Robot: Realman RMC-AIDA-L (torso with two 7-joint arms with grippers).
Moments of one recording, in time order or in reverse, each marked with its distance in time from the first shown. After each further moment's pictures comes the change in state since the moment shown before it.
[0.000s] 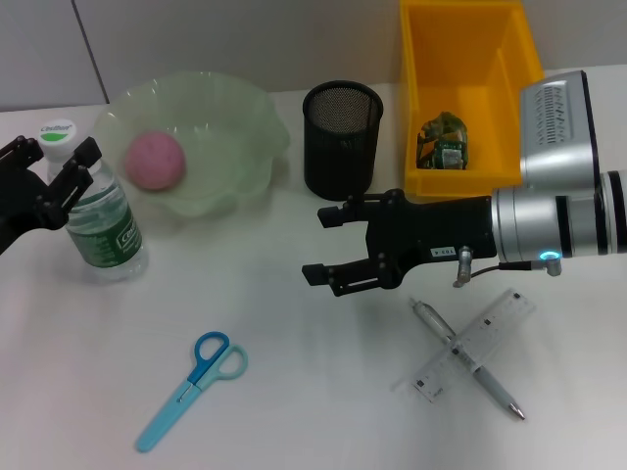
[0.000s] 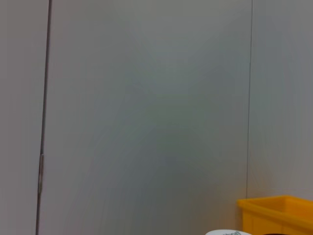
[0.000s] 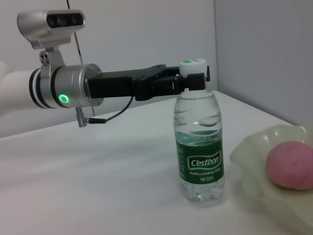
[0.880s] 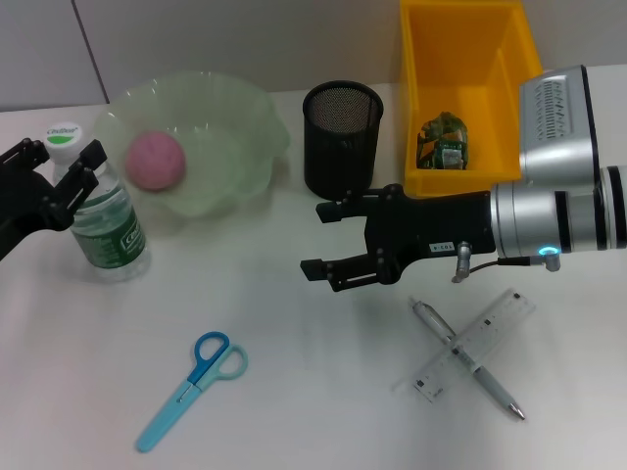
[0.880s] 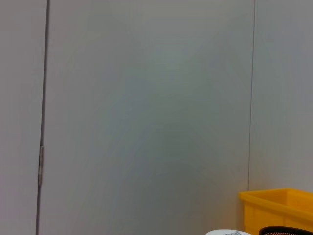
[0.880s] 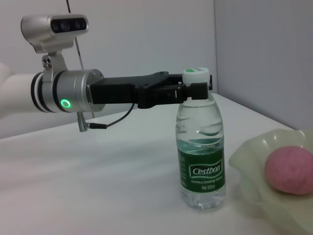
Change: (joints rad) left arm -0.004 -0.003 0.011 -0.001 0.000 -0.022 0.002; right arm 0.006 0.000 0.005 -0.005 -0.001 -0.001 0.000
